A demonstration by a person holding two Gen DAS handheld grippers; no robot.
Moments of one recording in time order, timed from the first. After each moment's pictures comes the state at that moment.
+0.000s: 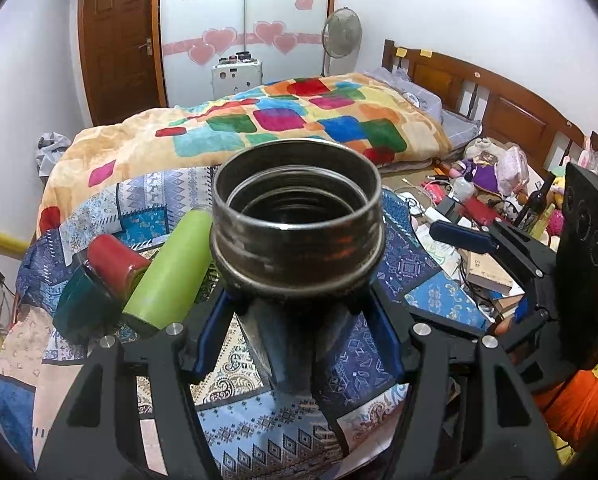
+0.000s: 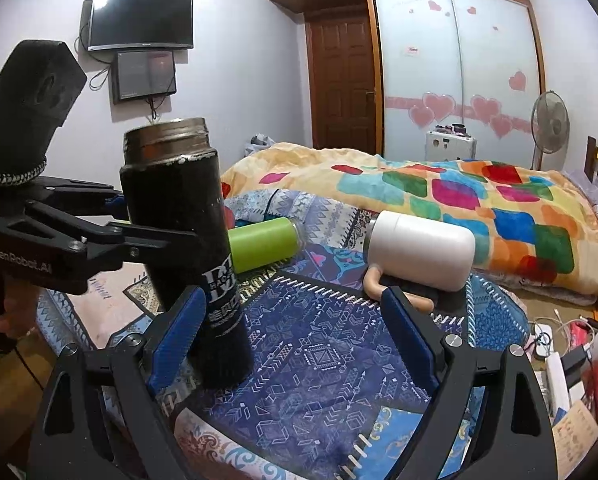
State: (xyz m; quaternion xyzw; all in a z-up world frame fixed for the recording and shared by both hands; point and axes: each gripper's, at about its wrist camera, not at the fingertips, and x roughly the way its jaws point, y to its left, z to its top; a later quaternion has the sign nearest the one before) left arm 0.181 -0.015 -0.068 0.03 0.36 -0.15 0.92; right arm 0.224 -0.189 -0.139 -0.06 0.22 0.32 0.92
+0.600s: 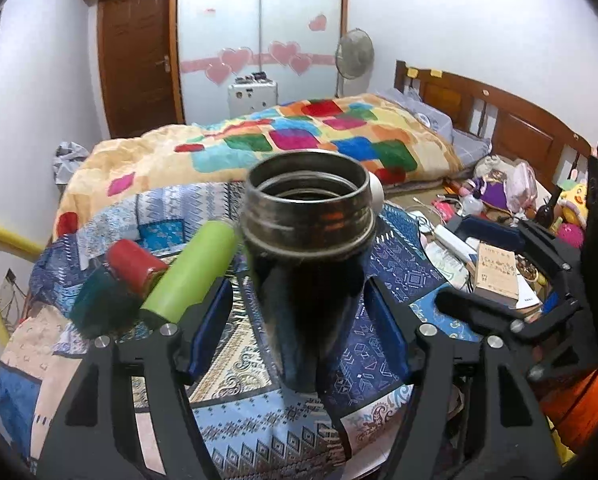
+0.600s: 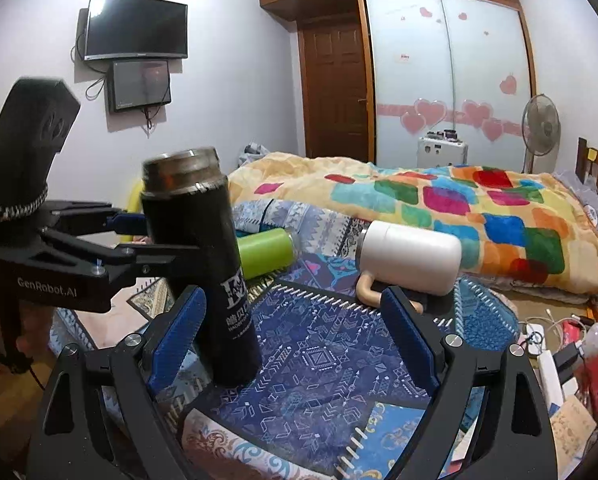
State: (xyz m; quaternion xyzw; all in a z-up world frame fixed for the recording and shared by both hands) left arm 0.151 -0.007 -0.059 0.03 0.31 -0.12 0.94; right arm 0.201 -0.199 -0.120 -0.05 0.20 0.30 0.93
